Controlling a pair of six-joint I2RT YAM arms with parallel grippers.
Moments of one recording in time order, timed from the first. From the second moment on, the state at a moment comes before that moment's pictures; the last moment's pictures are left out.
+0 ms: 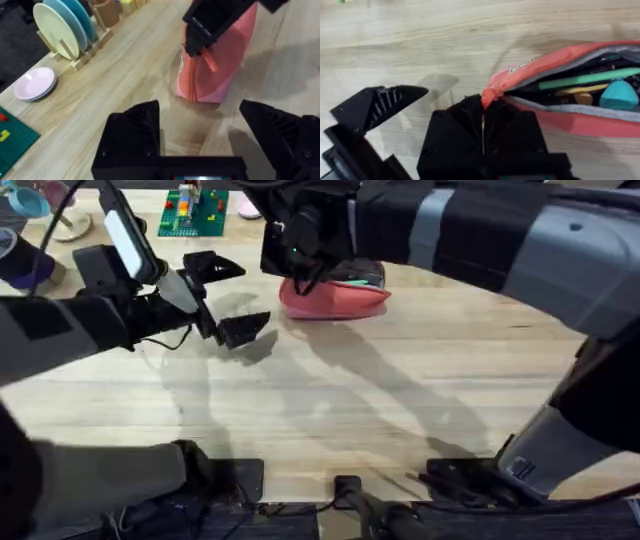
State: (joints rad) left arm 0.34 1.51 0.59 -0.02 1.17 1.04; right arm 0.82 1.96 1.66 -0.70 0.23 0.89
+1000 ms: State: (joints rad) left arm 0.13 1.83 0.70 0.39 1.25 0.61; right arm 0.82 1.96 1.66 -0.70 0.23 0.88
